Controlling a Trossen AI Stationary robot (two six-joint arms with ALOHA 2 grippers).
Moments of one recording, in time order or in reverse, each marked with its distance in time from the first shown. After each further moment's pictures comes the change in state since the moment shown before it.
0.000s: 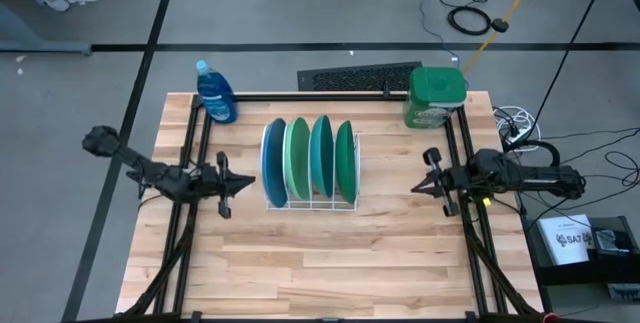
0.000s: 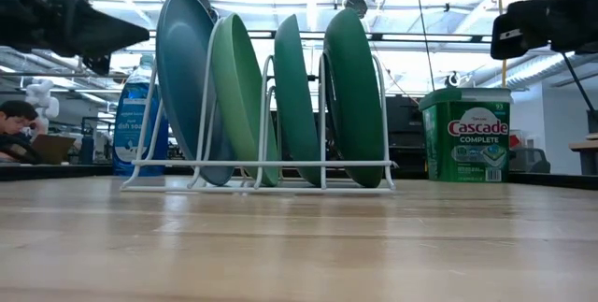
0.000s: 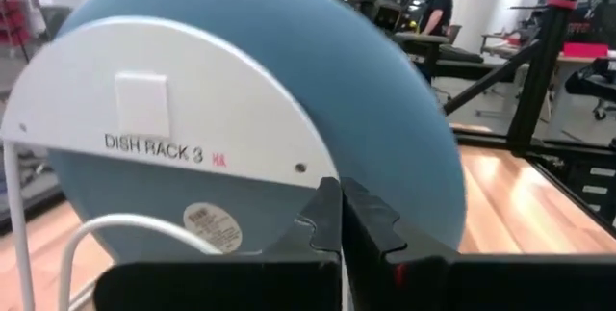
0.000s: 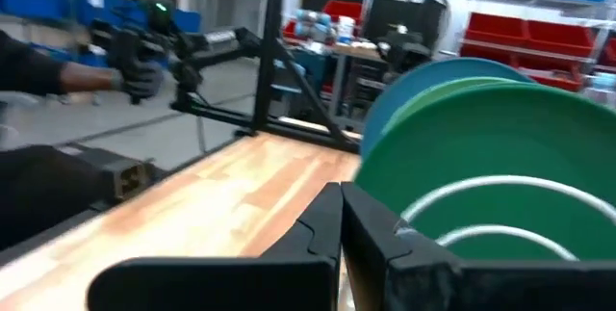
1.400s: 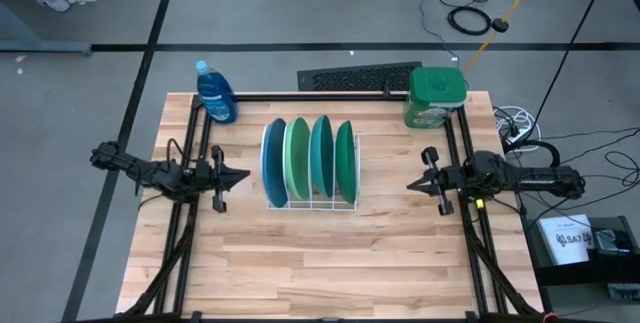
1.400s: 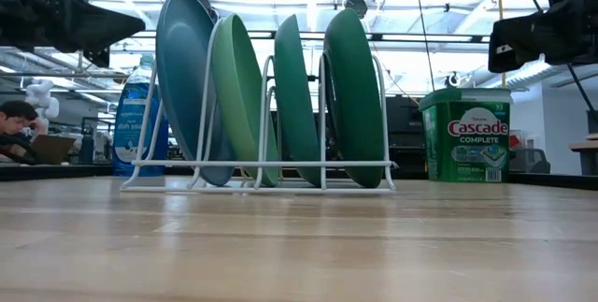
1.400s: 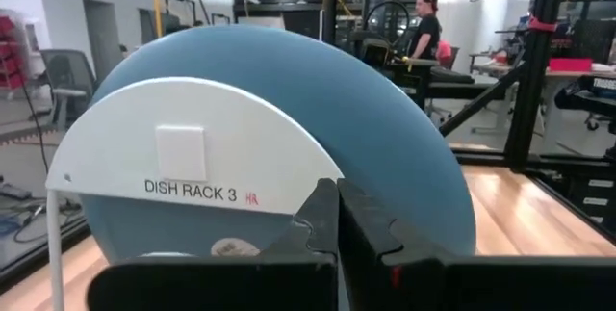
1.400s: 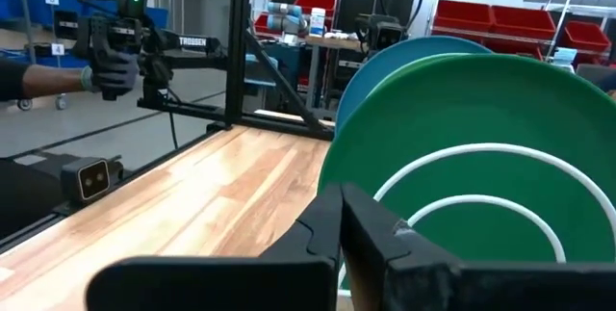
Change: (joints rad) left arm 0.109 -0.275 -0.001 -0.189 0.129 0.096; right arm 0.000 -0.002 -0.052 0.046 0.074 0.042
